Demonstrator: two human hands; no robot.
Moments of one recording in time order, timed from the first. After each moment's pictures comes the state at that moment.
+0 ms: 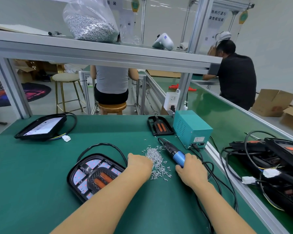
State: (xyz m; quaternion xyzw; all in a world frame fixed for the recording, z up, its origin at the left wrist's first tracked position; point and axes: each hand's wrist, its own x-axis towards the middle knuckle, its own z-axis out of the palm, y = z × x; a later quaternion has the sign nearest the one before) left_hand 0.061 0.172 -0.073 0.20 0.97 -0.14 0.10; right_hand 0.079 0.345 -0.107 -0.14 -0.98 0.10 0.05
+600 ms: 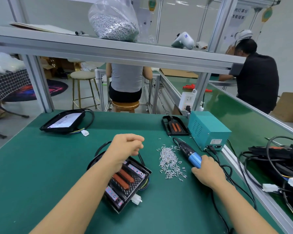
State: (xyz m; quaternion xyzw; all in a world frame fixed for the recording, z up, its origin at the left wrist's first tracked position) left_hand 0.073 0.076 -0.042 -0.03 0.73 0.68 0.02; right_hand 0.074 0.352 -0.102 -0.15 -0.98 0.11 -0.01
